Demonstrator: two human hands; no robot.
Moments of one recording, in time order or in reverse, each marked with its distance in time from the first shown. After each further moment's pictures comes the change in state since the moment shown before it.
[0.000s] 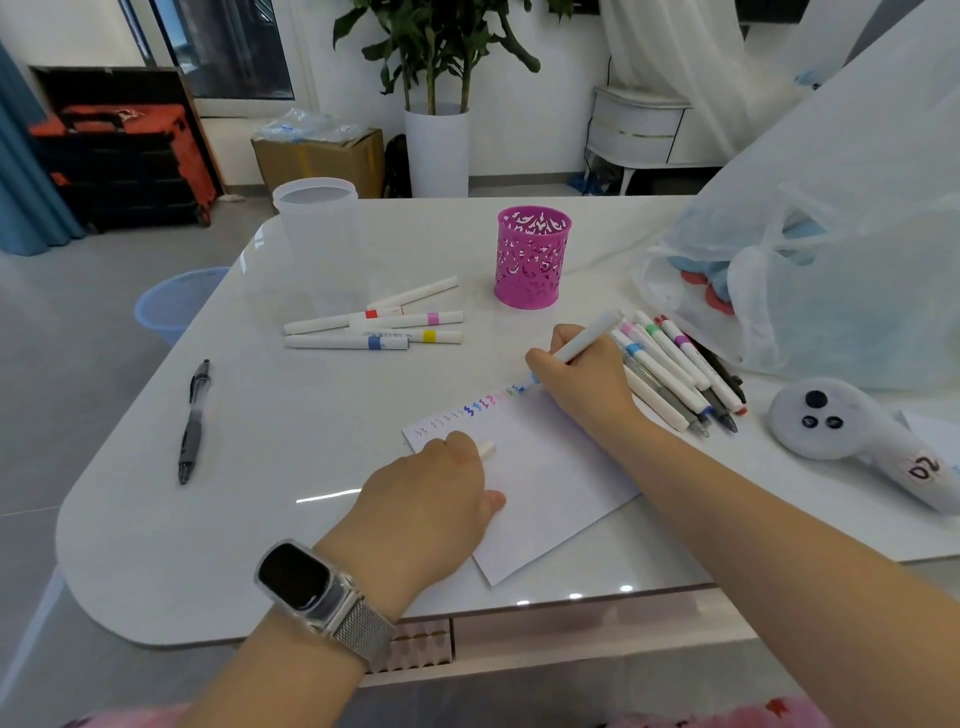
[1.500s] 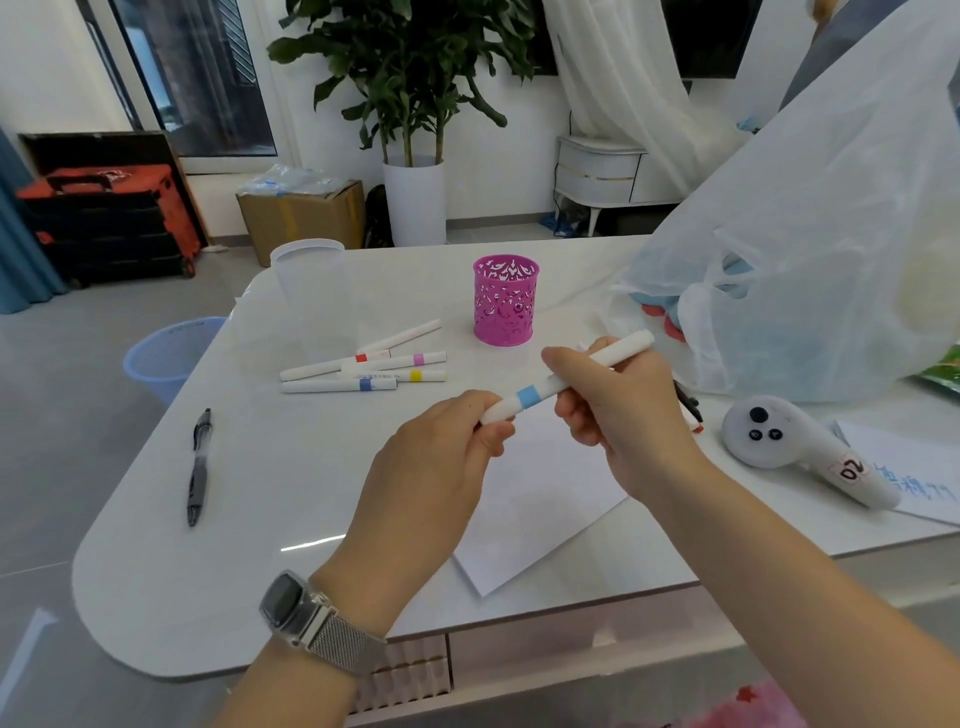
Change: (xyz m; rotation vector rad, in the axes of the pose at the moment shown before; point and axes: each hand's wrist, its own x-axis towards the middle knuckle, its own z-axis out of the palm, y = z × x) left_hand -0.010 0.012 -0.029 -0.474 0.514 0.270; right_hand -0.071 -0.093 -0.063 0.496 -0.004 0.230
